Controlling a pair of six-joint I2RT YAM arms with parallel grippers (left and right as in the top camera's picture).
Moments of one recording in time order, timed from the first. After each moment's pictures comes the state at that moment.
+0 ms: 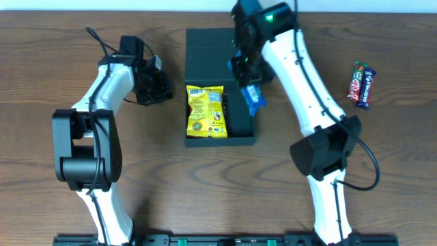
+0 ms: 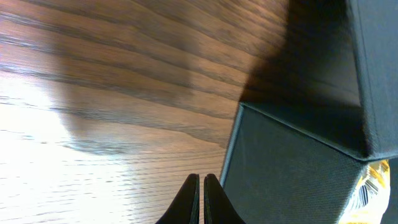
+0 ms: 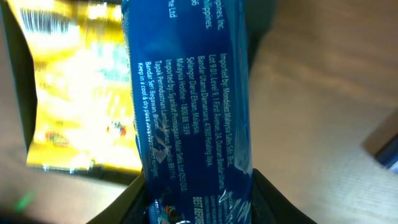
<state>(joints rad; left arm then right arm) -0.03 2.06 1.48 -0.78 0.46 -0.31 0.46 2.30 2.44 -1.67 -0.05 0.23</state>
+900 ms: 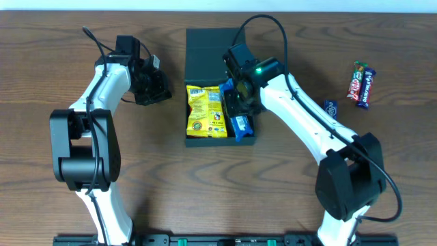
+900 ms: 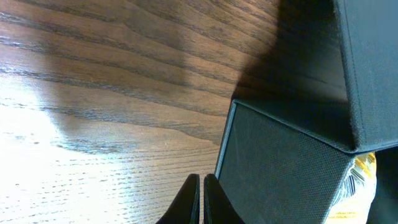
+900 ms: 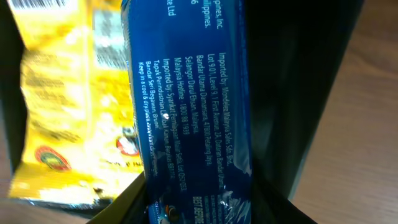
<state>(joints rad) -0.02 2.06 1.48 -0.79 0.50 -0.30 0.54 1.95 1.62 -1.02 -0.09 0.41</state>
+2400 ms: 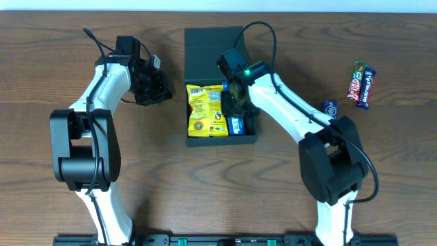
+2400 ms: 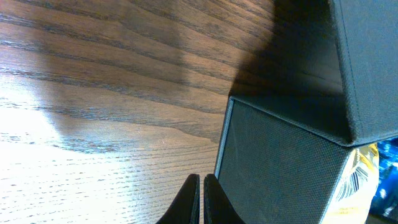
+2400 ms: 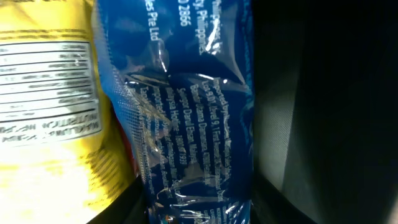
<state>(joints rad) -0.02 2.06 1.48 -0.79 0.51 -0.28 0.54 2.09 1.62 -0.96 -0.05 0.54</state>
